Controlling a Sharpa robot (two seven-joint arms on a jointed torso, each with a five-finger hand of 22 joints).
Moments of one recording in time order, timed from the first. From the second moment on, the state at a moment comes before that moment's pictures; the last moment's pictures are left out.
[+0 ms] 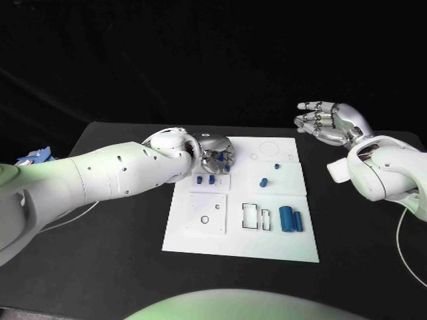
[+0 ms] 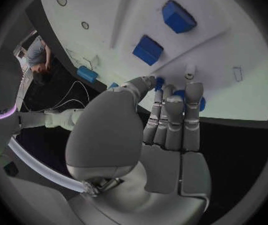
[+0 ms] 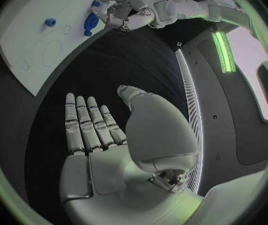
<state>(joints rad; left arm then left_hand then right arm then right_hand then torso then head) 1.18 -0.57 -0.06 1.18 -1.51 -0.10 0.07 1.44 -0.22 0.46 0.10 0.38 0.83 0.16 0.39 0.34 0.90 0.10 0.56 0.13 1.24 0.03 1.24 0.79 0.17 1.10 0.12 1.12 0.77 1.28 -0.83 -0.14 1.41 -0.54 -0.48 0.29 1.29 -0.08 0.38 0.20 0.28 0.51 0.16 0.20 0.14 0.67 0.24 0.25 0.06 0.72 0.22 0.08 0.15 0.15 0.70 0.29 0.07 0.13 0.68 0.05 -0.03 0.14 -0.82</state>
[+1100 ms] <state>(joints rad) 1.18 -0.55 -0.06 1.15 -1.50 -0.09 0.07 1.43 -0.19 0.48 0.10 0.37 0.93 0.14 0.39 0.34 0.97 0.08 0.55 0.13 1.31 0.01 1.33 0.88 0.15 1.17 0.12 1.23 0.92 1.28 -0.82 -0.14 1.41 -0.53 -0.47 0.29 1.29 -0.07 0.38 0.20 0.28 0.53 0.16 0.20 0.14 0.68 0.25 0.25 0.06 0.72 0.22 0.08 0.15 0.15 0.68 0.29 0.06 0.12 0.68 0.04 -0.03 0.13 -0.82</state>
